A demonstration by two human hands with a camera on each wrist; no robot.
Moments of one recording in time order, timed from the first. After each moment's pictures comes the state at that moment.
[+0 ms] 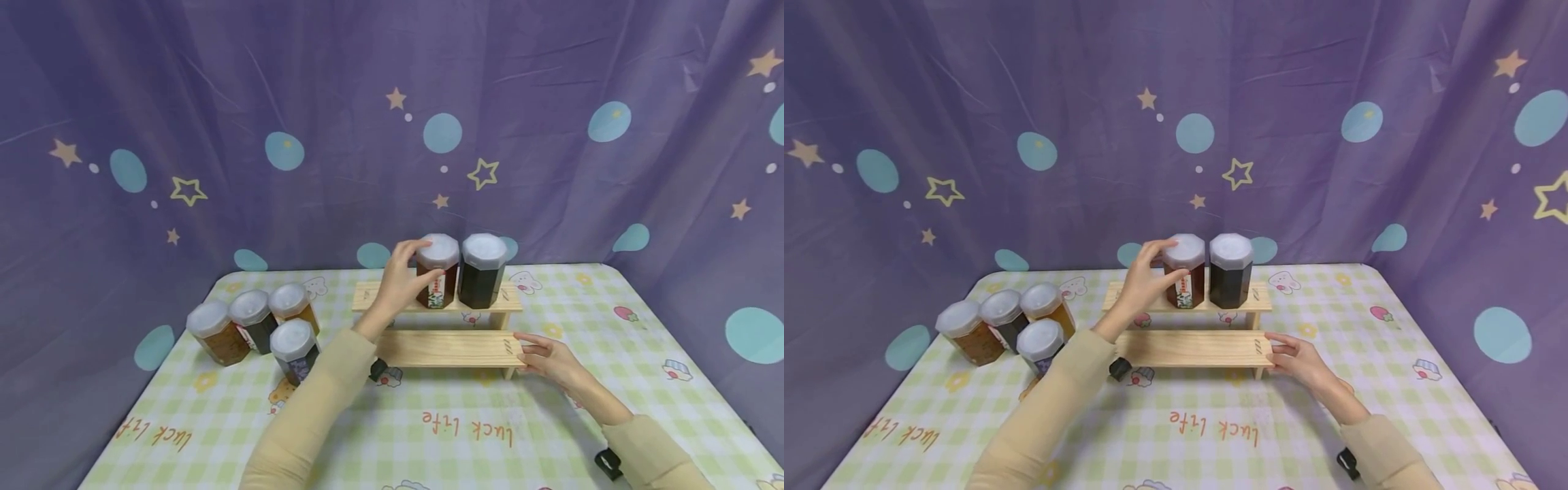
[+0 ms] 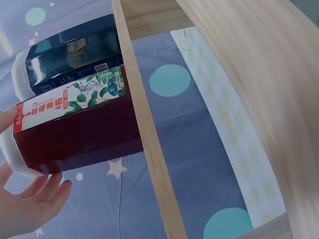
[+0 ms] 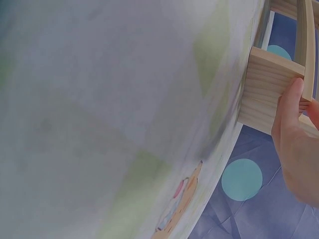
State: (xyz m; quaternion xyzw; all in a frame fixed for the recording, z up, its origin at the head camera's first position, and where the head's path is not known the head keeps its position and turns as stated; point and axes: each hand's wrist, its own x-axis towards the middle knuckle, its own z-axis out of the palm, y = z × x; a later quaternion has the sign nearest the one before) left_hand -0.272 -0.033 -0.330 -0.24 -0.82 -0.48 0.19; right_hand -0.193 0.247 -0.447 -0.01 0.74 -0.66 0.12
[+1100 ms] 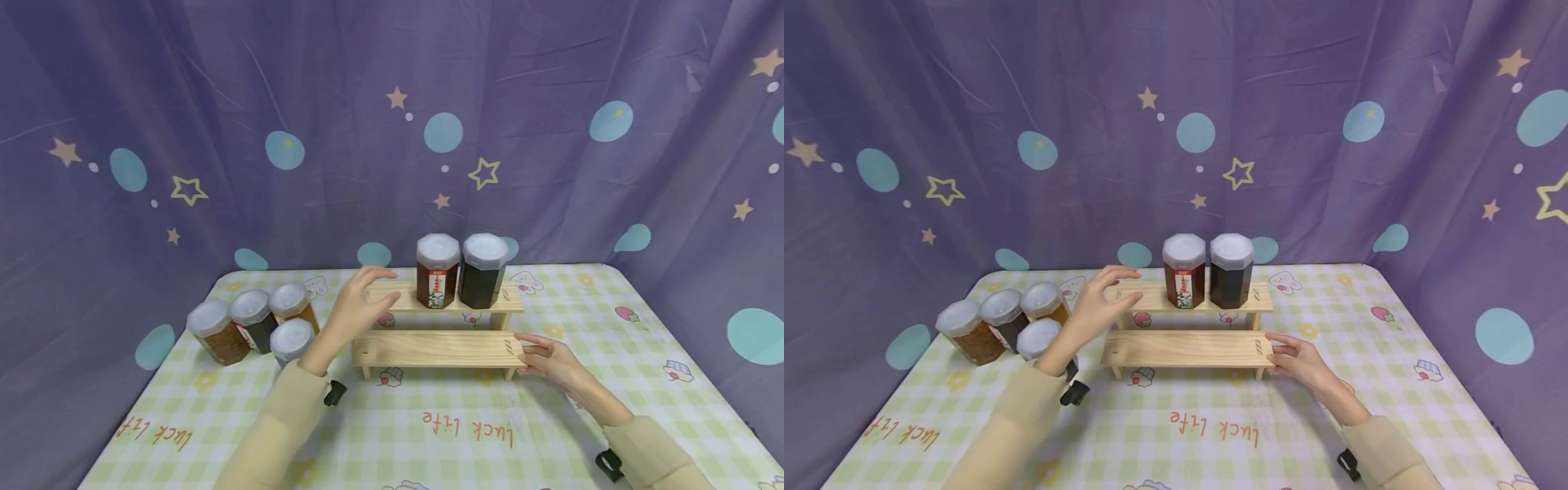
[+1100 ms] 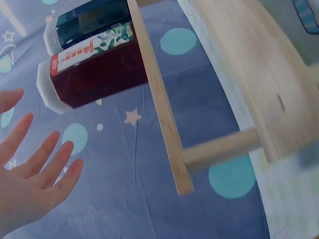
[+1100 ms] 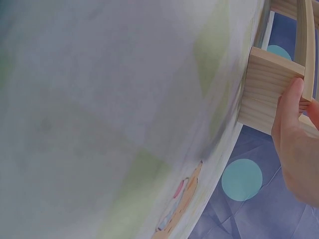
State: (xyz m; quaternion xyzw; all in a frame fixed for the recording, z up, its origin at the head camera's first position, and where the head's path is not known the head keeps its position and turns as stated) left_hand -0.232 -0.099 -0.332 -0.27 -0.84 -0.43 0.19; right_hand -0.194 0.249 -0.448 -0.03 0.73 -0.67 0.12
